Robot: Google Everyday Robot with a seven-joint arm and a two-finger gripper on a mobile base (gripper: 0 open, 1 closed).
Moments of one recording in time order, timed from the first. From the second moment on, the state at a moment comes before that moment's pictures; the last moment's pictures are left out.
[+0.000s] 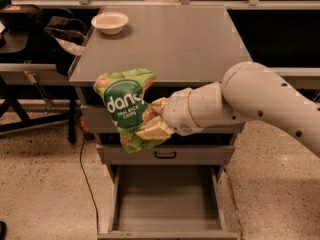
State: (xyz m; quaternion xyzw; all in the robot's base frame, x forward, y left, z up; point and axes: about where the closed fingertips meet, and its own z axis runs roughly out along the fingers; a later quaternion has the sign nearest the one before) arm 0.492 0.030 0.828 -0.59 0.66 0.22 0.41
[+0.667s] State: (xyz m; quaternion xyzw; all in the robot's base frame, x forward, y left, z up) arm 0.527 0.036 0.866 -0.59 0.65 0.22 0.44
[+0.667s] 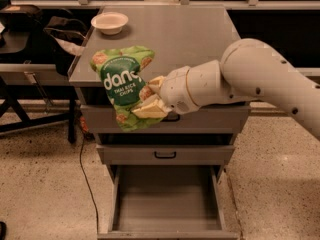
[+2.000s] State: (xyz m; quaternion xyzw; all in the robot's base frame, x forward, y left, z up) arm 0.627 0.050 0.945 -0.57 0.64 0.19 0.48
